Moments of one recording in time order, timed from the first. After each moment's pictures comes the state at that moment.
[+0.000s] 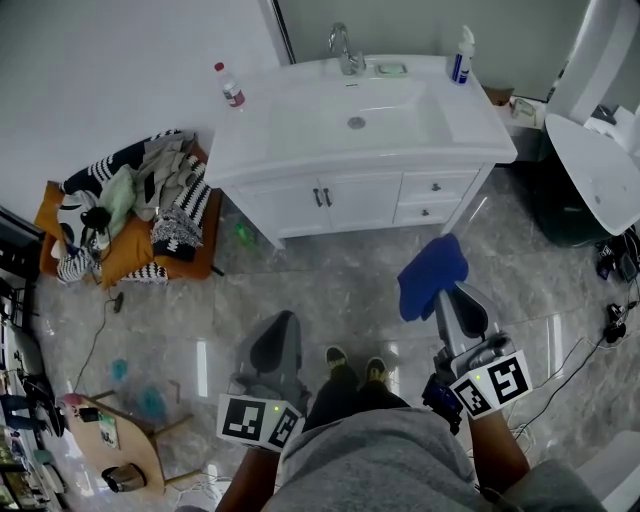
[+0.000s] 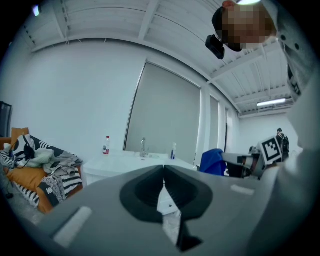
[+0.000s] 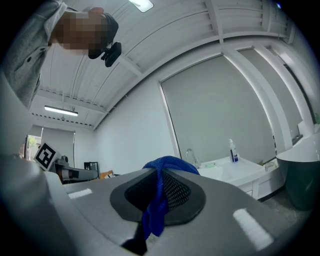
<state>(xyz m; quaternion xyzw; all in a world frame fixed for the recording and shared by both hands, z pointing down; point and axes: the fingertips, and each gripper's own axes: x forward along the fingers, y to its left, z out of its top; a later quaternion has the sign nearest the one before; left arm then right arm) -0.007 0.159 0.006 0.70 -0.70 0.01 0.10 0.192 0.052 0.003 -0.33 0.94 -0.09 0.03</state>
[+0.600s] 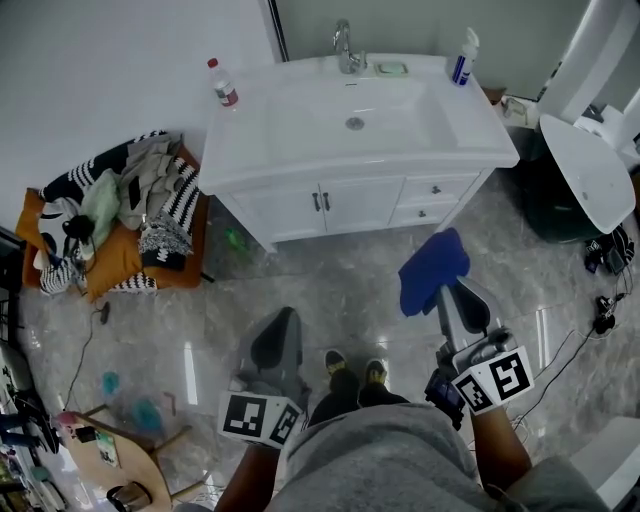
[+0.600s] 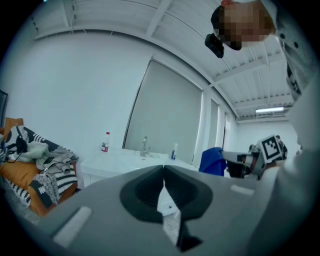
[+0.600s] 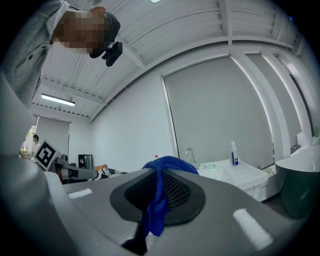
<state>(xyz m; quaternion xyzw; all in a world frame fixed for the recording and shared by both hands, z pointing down) -0.071 0.130 0.022 0.72 -0.68 -0.01 0.11 0.132 0.031 0.003 -0.35 0.93 -0.07 0.00</state>
